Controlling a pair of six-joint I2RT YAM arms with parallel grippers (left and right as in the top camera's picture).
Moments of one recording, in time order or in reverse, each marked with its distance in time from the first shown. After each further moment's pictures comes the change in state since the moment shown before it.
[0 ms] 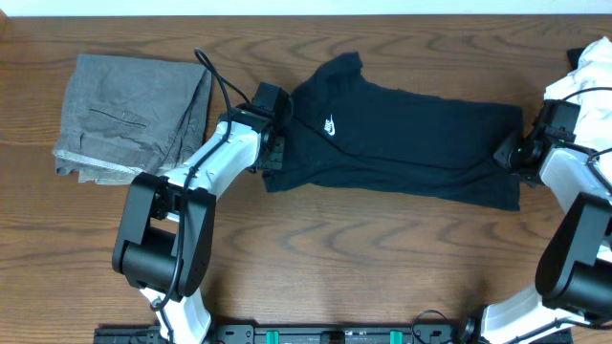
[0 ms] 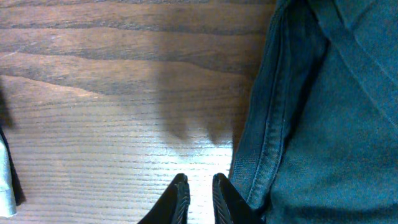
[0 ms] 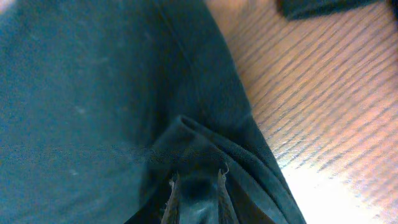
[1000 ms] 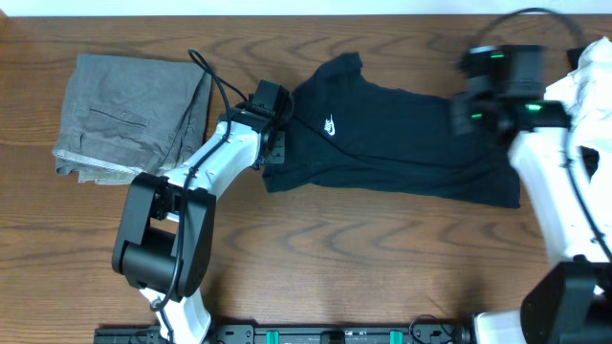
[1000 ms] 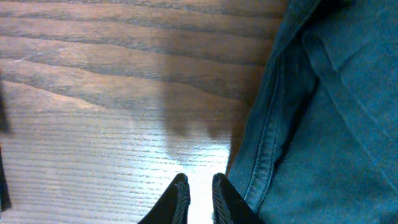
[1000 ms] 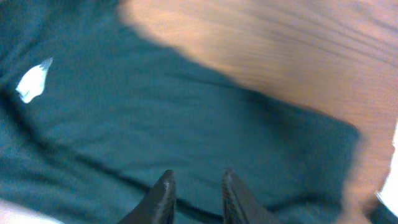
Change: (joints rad) left arm 0.000 -0.002 0.000 0.048 0.000 -0.084; right arm 0.365 -0.183 0.288 -0.270 -0.073 -0.587
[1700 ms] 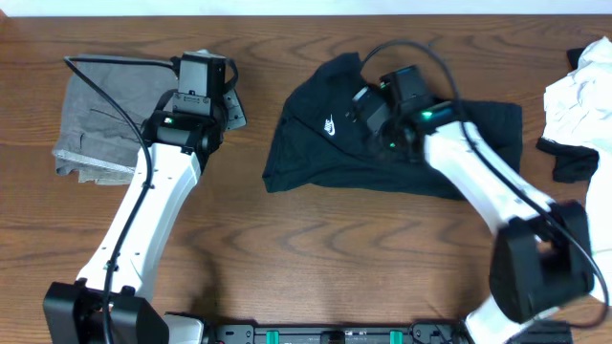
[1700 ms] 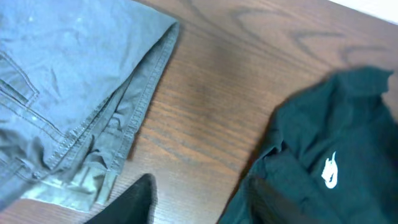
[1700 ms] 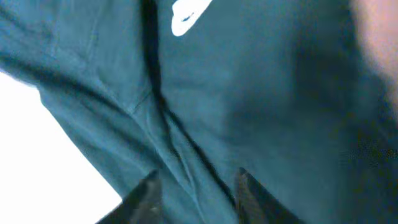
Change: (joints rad) left arm 0.153 -0.386 0.019 0.011 -0.003 -0.151; right arm 0.337 0.190 -0.013 -0.006 -0.016 -0.234
